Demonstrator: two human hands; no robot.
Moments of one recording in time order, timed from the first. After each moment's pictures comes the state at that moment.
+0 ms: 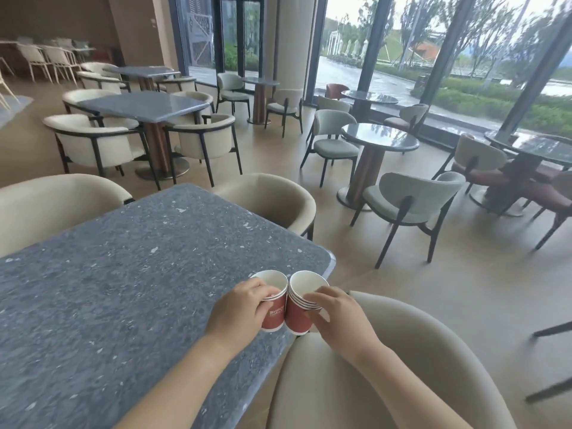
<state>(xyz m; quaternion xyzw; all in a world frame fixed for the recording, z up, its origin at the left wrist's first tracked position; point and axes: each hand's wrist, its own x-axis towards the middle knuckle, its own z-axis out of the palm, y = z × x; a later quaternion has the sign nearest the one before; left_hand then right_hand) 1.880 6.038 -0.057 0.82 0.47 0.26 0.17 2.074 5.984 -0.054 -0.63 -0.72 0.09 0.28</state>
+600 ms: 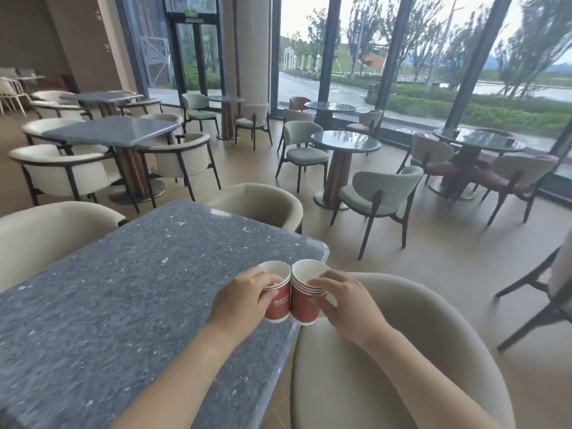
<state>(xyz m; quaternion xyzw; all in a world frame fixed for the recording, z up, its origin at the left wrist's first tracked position) 1.790 5.979 -0.009 0.85 0.41 0.29 0.17 1.982 5.900 -0.008 -0.64 -0.69 0.04 0.32</state>
